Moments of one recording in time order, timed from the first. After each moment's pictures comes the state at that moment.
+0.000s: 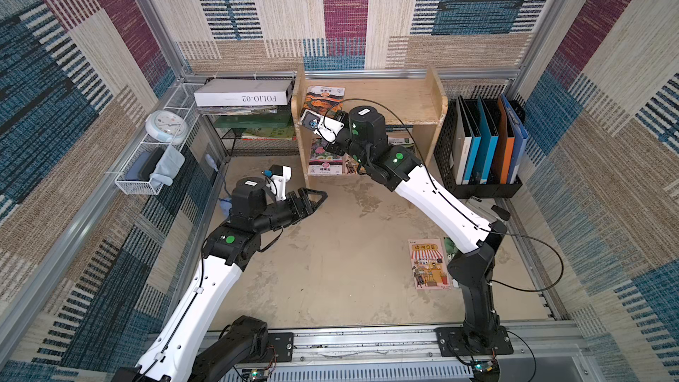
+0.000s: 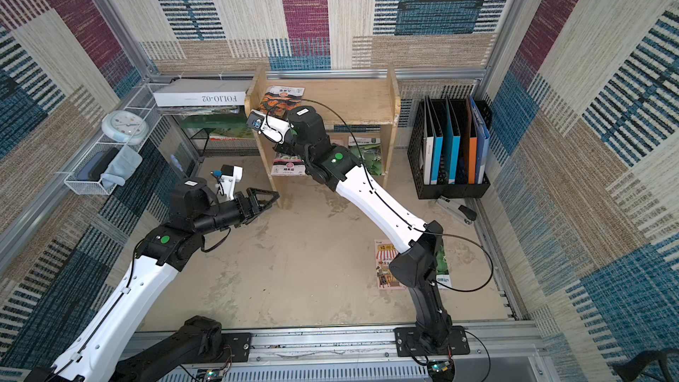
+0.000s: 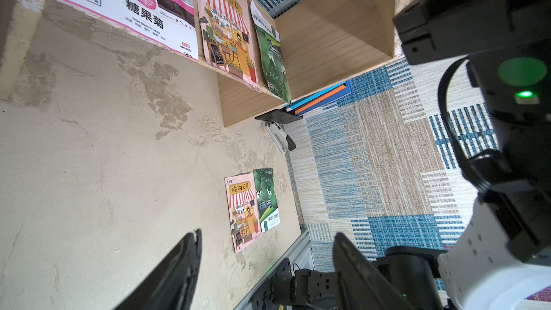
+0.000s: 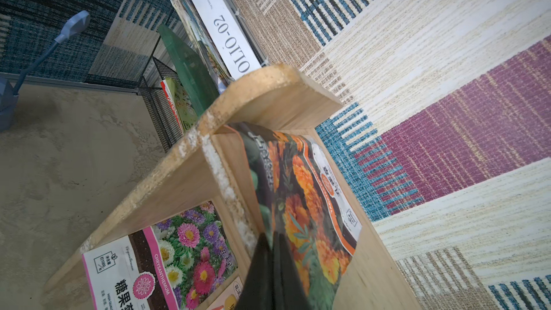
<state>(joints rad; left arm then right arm) -0.27 0.99 1.05 -0.44 0.60 -0.81 0.85 2.01 2.31 -0.39 0.24 -0.82</state>
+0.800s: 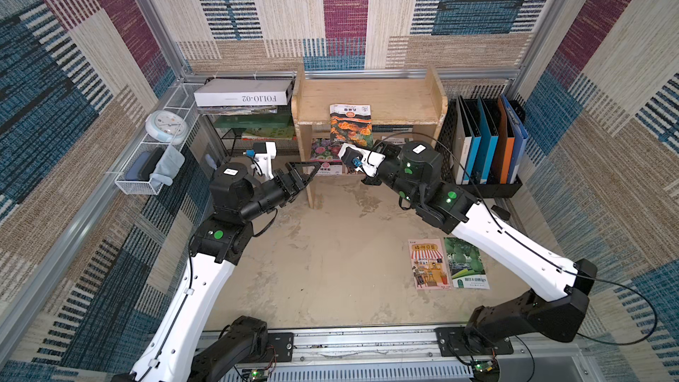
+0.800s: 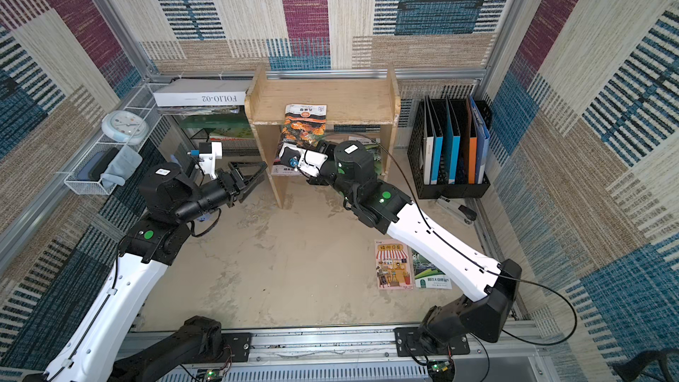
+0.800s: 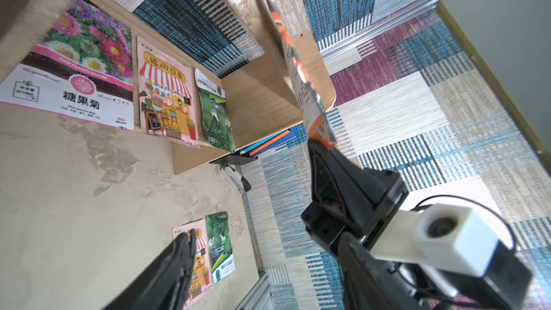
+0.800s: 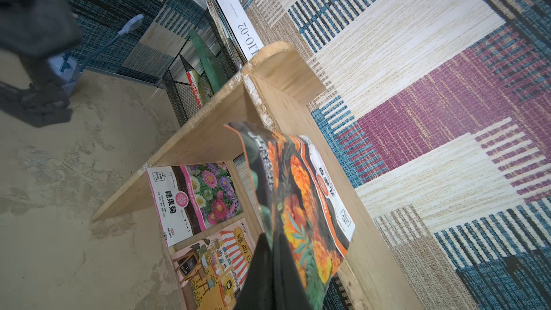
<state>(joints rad) -0.23 1.02 1.21 -0.27 0.61 -1.02 0.87 1.44 1.54 -0.15 0.19 -0.88</state>
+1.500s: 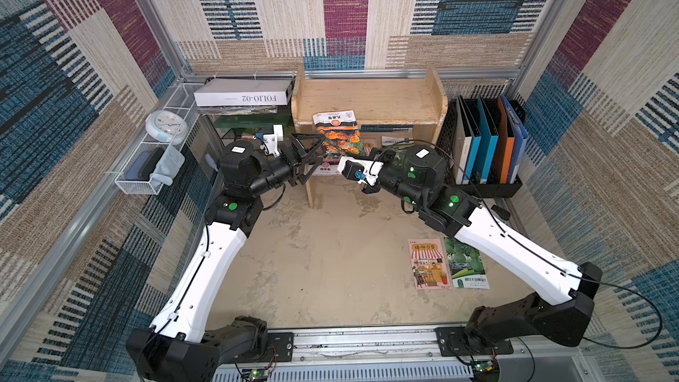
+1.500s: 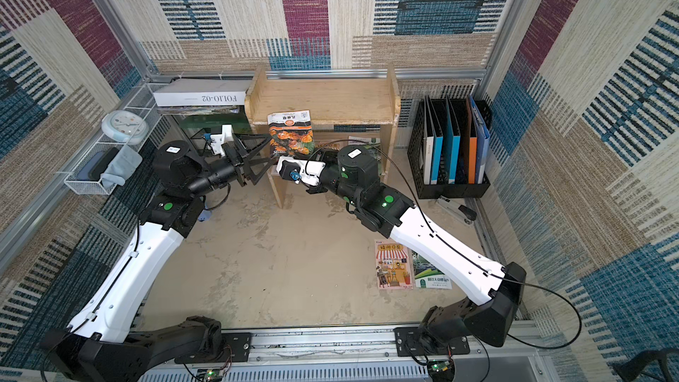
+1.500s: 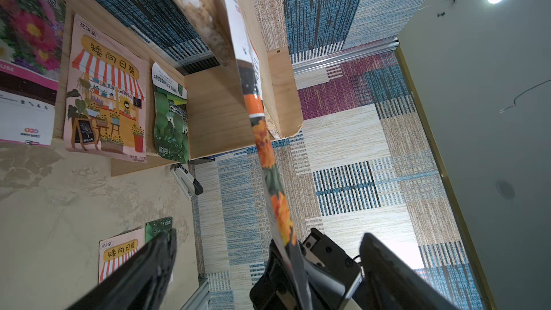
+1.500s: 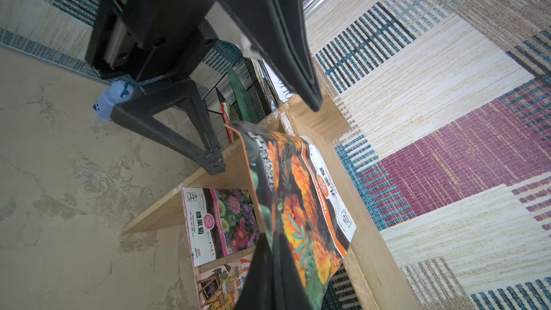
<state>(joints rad) -0.22 1.22 1.31 -0.09 0.71 -1.28 0.87 1.43 1.51 -0.13 -0.01 -0.91</state>
